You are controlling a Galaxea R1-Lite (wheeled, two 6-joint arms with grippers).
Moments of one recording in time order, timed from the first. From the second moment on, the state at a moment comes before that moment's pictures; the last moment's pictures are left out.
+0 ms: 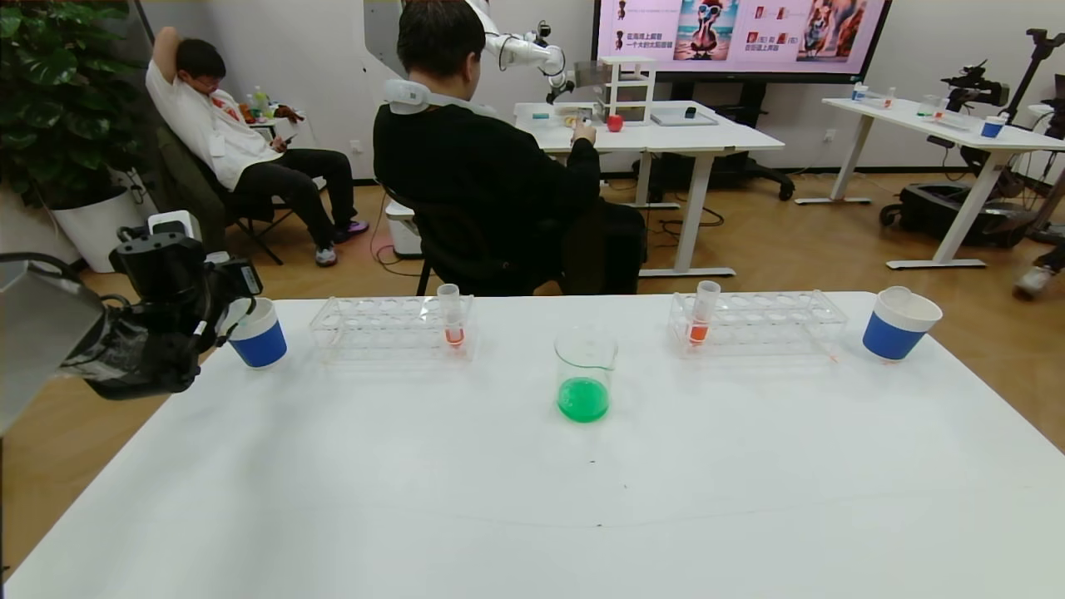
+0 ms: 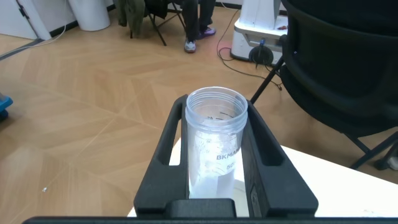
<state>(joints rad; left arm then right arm) 0.23 2.31 -1.31 -1.00 0.23 -0.02 0.01 0.00 0.00 0.01 0.03 -0.06</state>
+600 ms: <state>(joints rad) 0.19 2.32 -1.25 -1.02 0.24 -0.02 0.01 0.00 0.00 0.01 0.03 -0.06</state>
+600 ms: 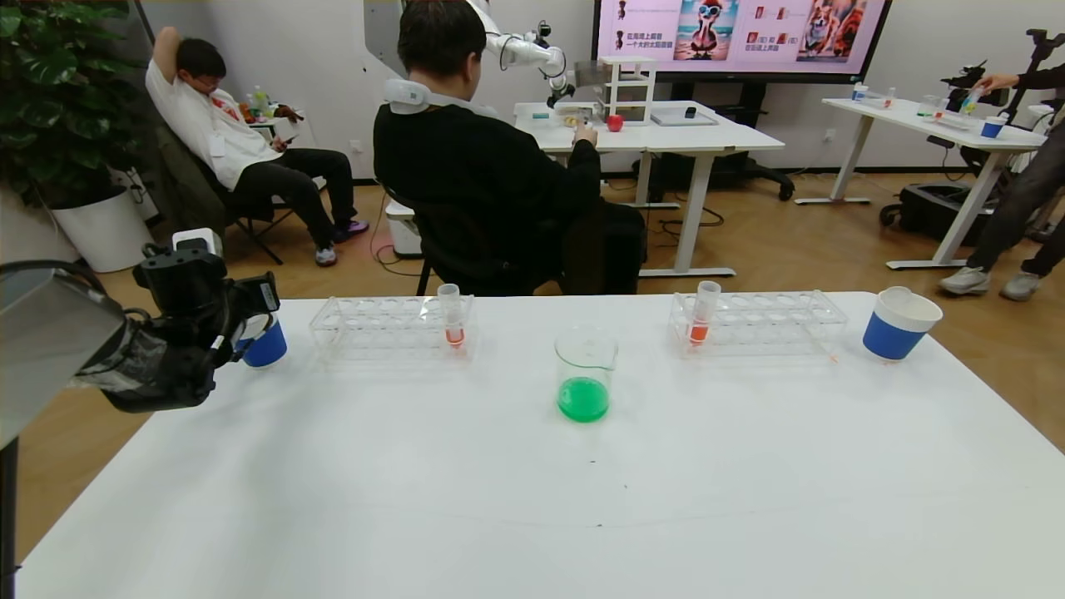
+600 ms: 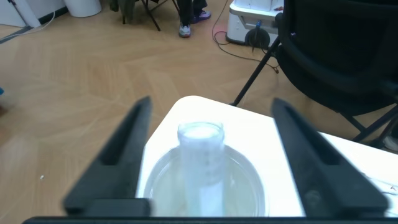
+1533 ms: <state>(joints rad) -0.09 2.02 -1.20 -0.98 0.24 -0.01 0.01 0.00 0.00 0.01 0.03 -0.06</state>
